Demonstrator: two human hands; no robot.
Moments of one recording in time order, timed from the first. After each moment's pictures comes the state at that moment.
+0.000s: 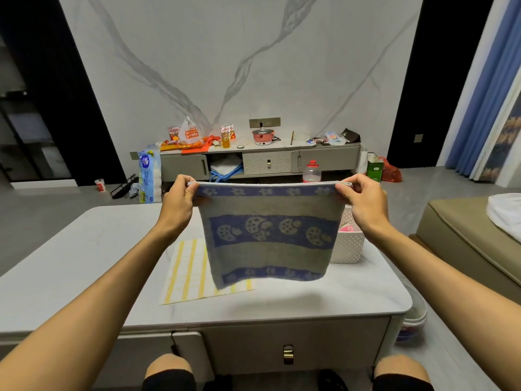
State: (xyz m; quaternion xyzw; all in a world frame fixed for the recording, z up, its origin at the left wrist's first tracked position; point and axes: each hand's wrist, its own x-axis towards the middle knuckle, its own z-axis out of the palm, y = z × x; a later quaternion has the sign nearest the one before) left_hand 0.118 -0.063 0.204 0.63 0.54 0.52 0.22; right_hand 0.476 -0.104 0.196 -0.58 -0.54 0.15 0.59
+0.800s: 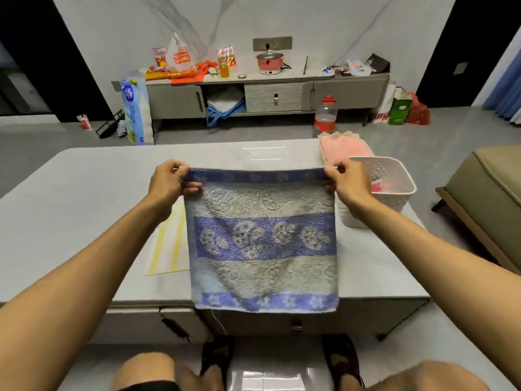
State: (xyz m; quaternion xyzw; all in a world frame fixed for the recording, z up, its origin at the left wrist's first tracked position) left_hand 0.087 0.064 0.080 0.50 0.60 0.49 0.38; right_hand 0.443 0.051 0.060 -0.65 -0.51 0.29 0.48
